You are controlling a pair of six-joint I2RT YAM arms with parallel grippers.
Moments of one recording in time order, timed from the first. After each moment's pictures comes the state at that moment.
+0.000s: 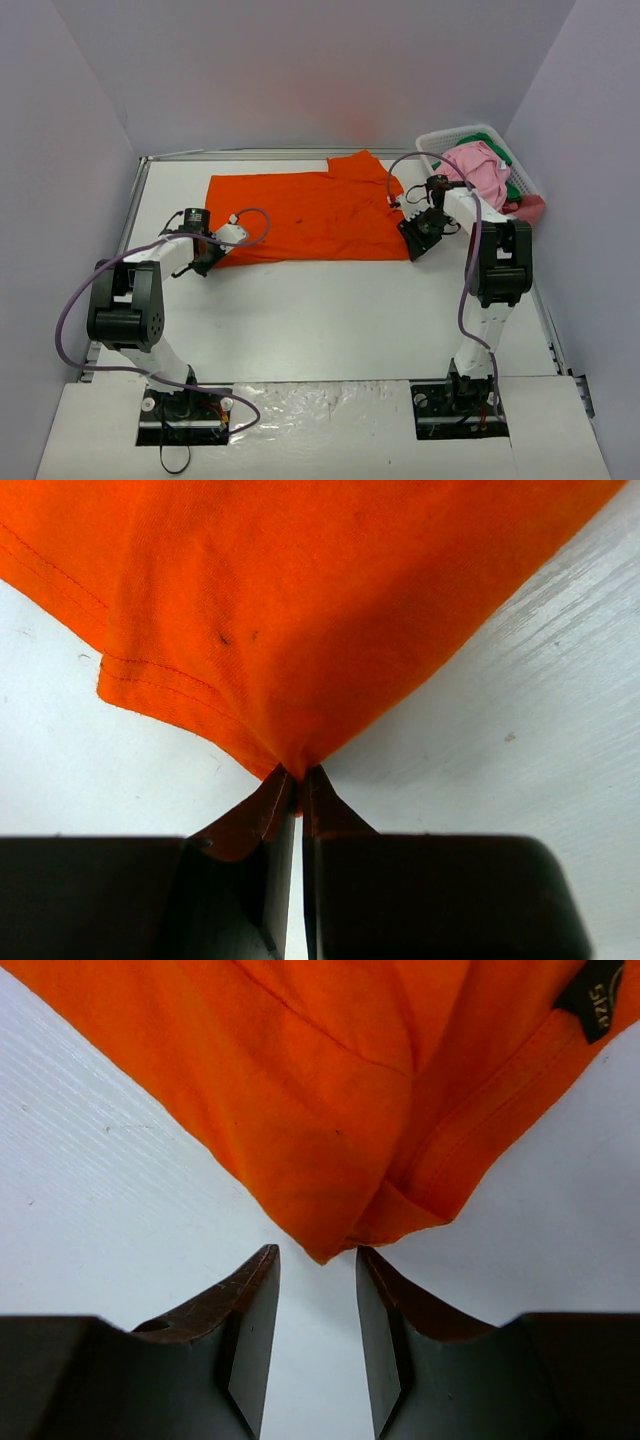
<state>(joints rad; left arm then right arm) -0.06 1.66 0.96 -0.42 0.06 0.79 0.04 2.01 1.45 -0.89 -0.32 -0.66</state>
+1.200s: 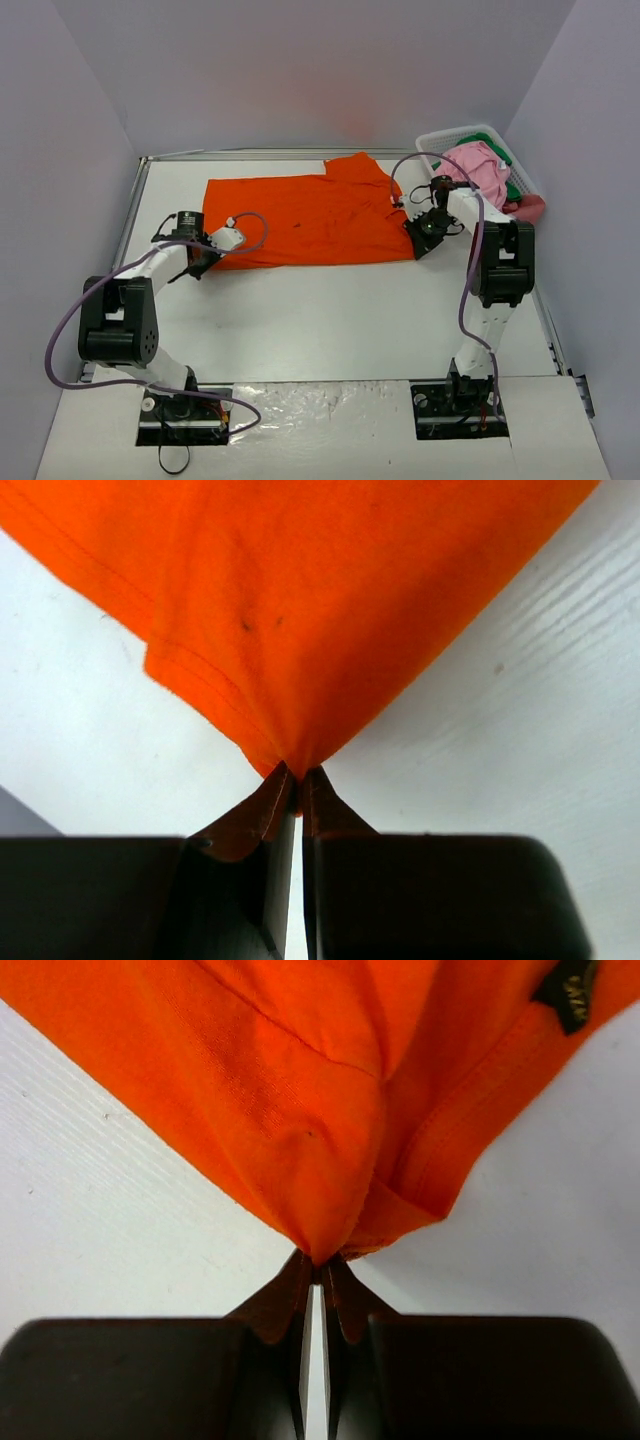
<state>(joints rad) -0.05 1.57 0.91 -0.44 0.05 0.85 0.02 2.02 1.45 -0.90 -0.34 -0.69</state>
